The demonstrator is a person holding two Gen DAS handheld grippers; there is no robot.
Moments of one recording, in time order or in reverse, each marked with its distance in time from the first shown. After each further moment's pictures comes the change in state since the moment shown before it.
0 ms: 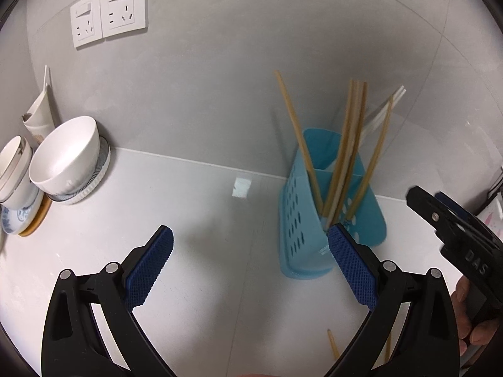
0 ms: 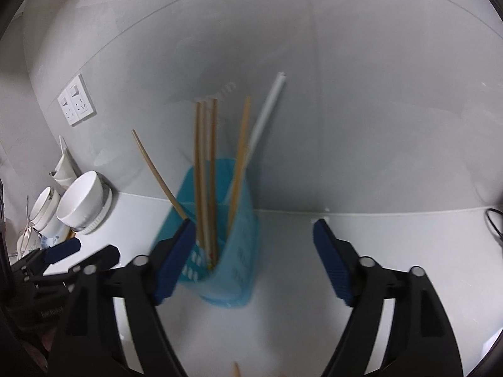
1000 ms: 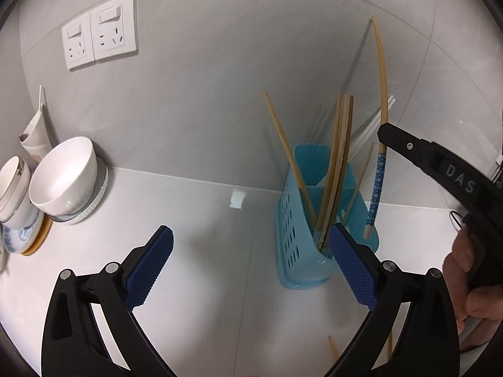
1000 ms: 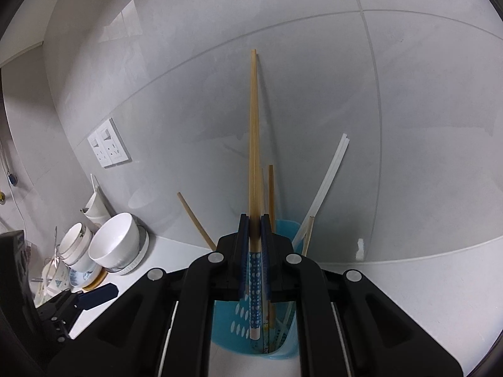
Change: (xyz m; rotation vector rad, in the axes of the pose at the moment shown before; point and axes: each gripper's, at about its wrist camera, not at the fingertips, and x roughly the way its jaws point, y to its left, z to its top) left arm -0.001 0.000 0.012 0.041 -0.046 -0.006; right arm 0.014 0.035 0.044 0.016 -0.165 0.172
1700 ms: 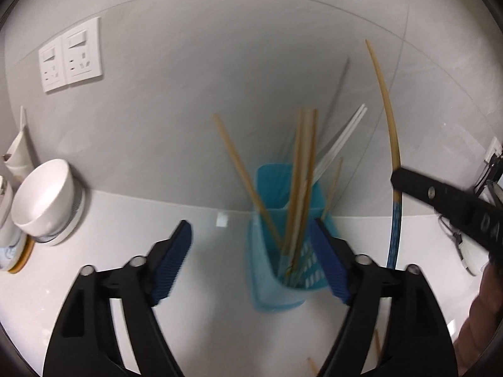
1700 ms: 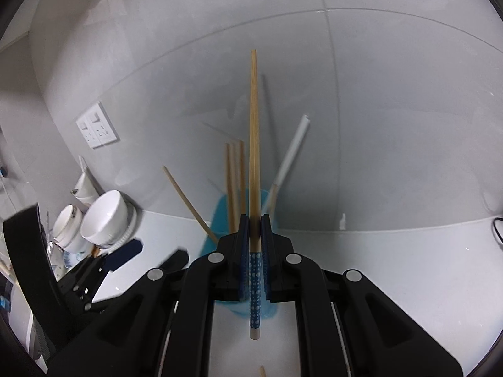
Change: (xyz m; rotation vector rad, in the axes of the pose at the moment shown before) left arm 0.008 -0.033 0.002 0.047 -0.089 -0.048; right arm -0.037 -0.011 0.003 0.004 0.127 -0.069
